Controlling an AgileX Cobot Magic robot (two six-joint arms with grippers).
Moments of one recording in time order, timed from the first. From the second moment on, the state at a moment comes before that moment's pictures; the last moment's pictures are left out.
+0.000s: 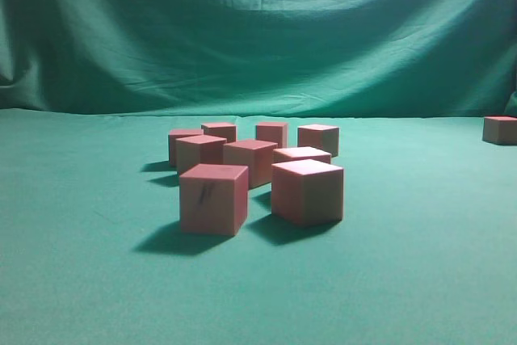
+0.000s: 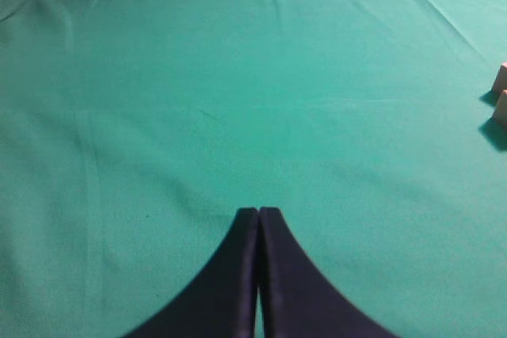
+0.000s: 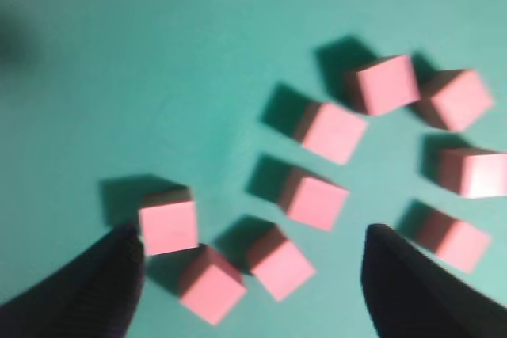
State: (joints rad) left arm -0.01 -0.01 0.02 0.02 0.35 0.01; right arm 0.98 1.81 -1.68 -0.18 1.22 -0.30
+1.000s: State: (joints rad) left arm -0.01 -0.01 0.02 0.02 0.35 0.01; right arm 0.01 1.65 -1.49 0.02 1.10 -0.11
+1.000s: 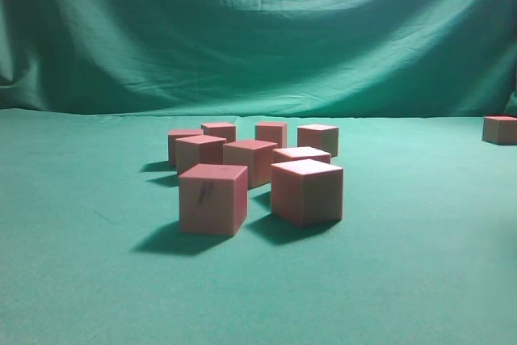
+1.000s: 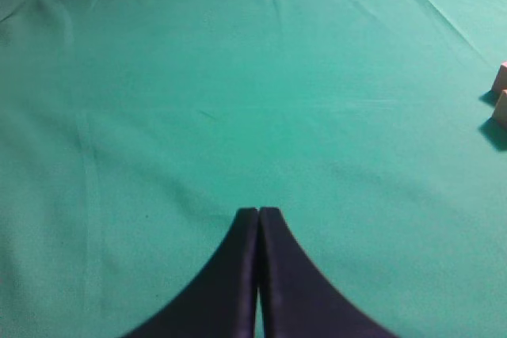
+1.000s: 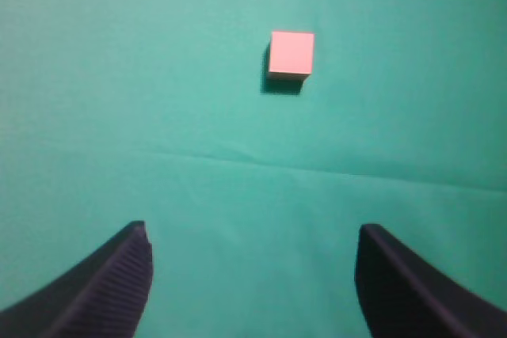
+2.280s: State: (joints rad) left arm -0.01 -0.01 0.02 0.02 0.35 0.01; right arm 0.00 2.12 -1.49 -0.02 0.56 -0.10
